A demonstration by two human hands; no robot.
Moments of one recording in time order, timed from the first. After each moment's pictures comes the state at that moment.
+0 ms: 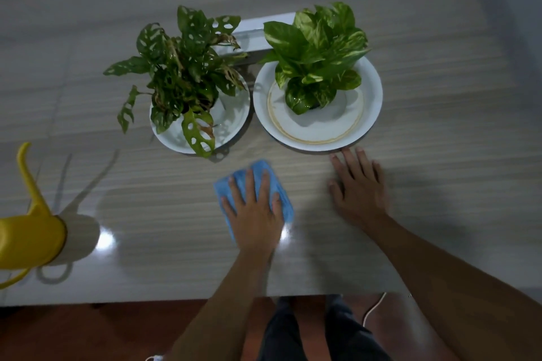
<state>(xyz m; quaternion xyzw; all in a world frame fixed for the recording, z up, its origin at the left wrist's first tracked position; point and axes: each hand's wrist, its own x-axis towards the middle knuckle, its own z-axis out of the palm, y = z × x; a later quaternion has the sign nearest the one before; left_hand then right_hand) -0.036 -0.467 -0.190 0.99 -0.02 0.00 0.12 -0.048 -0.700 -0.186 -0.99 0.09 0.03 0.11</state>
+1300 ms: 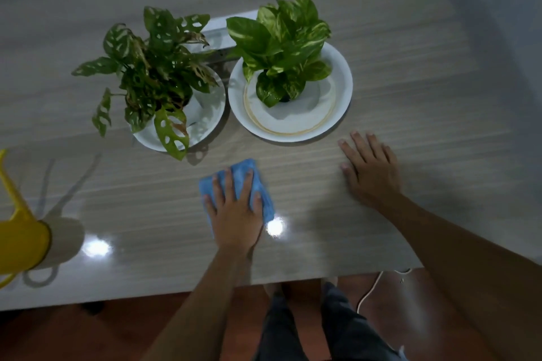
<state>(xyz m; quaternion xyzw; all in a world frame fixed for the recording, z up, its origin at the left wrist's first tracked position) -0.046 -0.464 -0.184 1.00 -0.06 0.00 0.06 -0.070 -0.776 -0.190 -0.99 0.09 -0.03 0.09</state>
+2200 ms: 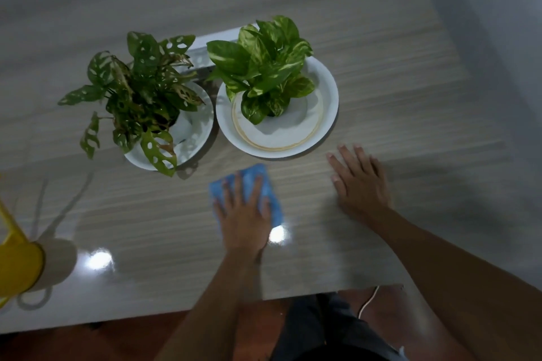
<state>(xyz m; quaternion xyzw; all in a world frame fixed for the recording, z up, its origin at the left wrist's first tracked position) -0.039 -0.506 -0.182 0.99 -0.10 -0.02 0.03 -0.071 -0.779 -0.183 -0.99 0.09 0.02 0.09</state>
